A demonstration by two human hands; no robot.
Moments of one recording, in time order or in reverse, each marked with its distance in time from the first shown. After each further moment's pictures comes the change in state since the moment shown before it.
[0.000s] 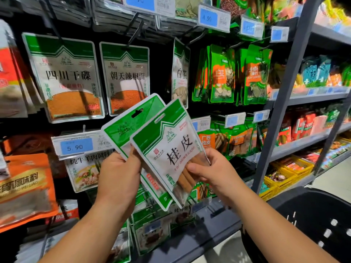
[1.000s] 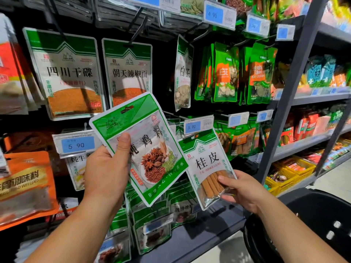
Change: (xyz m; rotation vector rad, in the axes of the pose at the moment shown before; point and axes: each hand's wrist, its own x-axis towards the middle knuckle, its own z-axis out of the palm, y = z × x) left_hand 0.010 0.009 -0.015 0.070 0.138 0.060; right_hand 0.004 0.058 -0.079 0.064 0.108 0.447
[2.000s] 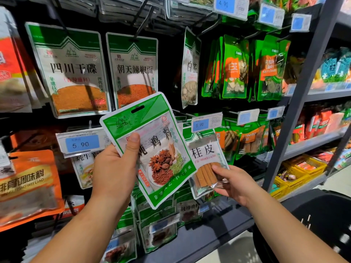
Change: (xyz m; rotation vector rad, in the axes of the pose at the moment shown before) left_hand -0.003 0.006 0.002 0.126 -0.024 -0.042; right_hand 0.020 -0.008 0.043 0.065 0.047 0.026
